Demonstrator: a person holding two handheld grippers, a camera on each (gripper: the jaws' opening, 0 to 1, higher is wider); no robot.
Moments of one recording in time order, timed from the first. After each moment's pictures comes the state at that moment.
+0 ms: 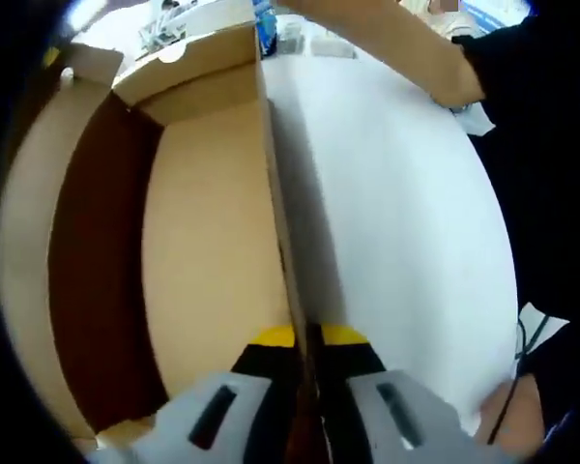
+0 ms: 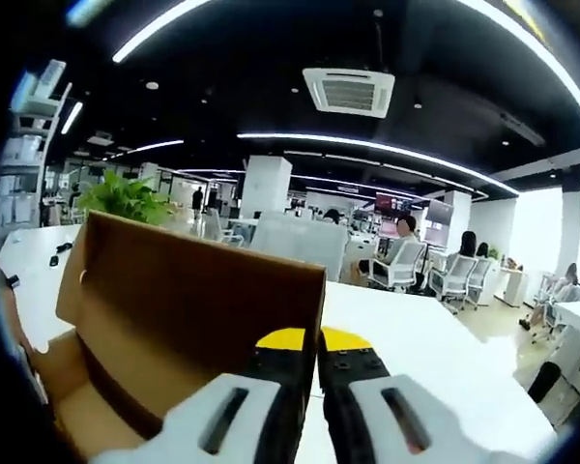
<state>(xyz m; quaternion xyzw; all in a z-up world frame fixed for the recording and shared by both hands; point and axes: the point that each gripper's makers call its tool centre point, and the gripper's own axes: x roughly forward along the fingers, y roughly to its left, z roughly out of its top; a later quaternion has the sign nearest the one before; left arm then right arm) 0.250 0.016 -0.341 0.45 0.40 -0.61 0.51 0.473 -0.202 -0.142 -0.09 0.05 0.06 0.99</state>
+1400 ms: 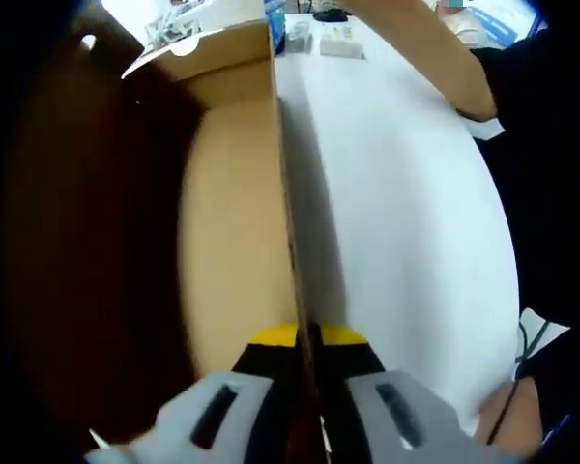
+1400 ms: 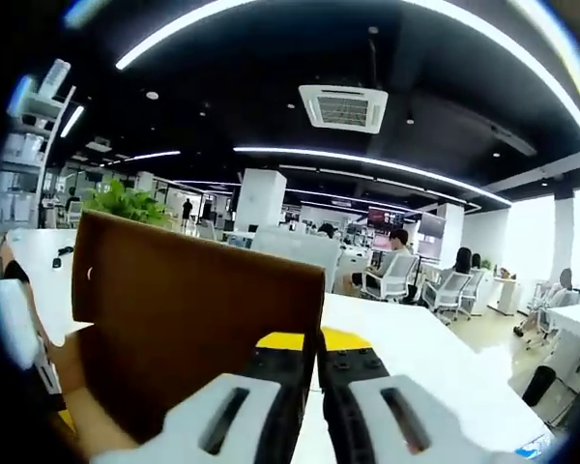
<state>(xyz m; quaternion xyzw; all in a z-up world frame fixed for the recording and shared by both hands) 0.250 0.016 -0.344 0.45 0.40 -0.61 0.52 0.421 -0.204 -0.134 -0.10 0.01 0.05 0.99</state>
